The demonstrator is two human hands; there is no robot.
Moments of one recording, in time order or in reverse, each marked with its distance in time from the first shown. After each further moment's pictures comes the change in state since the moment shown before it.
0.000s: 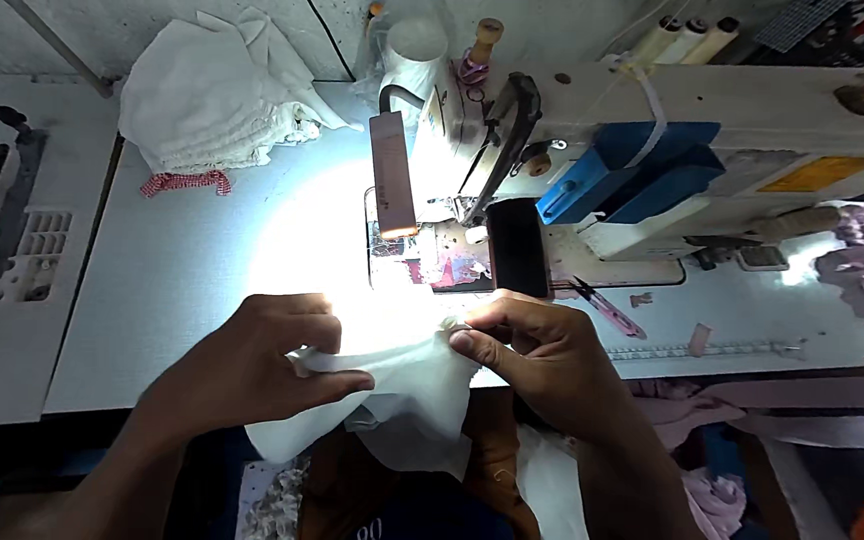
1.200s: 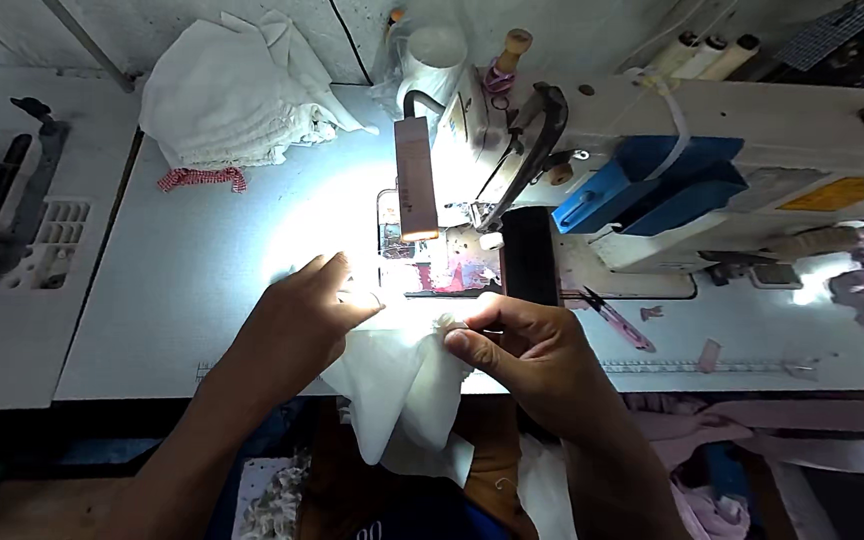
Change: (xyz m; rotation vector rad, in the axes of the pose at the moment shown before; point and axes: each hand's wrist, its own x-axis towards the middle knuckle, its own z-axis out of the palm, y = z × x) left_hand 0.016 -0.003 0.023 0.570 0.114 -0.001; right_hand 0.010 -0.009 0.015 0.158 -0.030 0.047
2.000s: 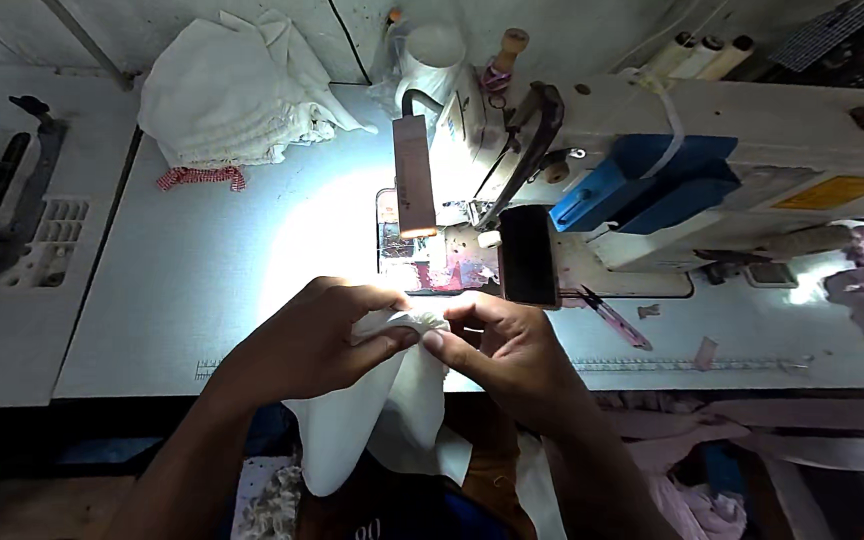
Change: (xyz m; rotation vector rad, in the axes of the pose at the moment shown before) left_hand 0.015 0.008 -0.005 -0.585 -0.131 -0.049; right_hand 0.003 0.006 0.012 -0.008 -0.009 0.048
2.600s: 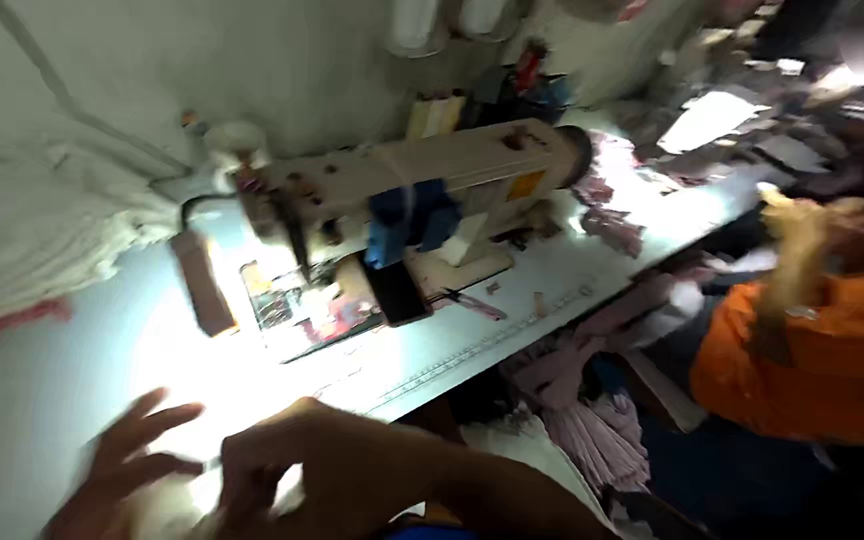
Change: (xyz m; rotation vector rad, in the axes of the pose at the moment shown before) left_hand -0.059 0.008 -0.012 -0.153 0.221 0.030; right_hand 0.014 -0.029 0.036 0.129 -0.321 -0.302
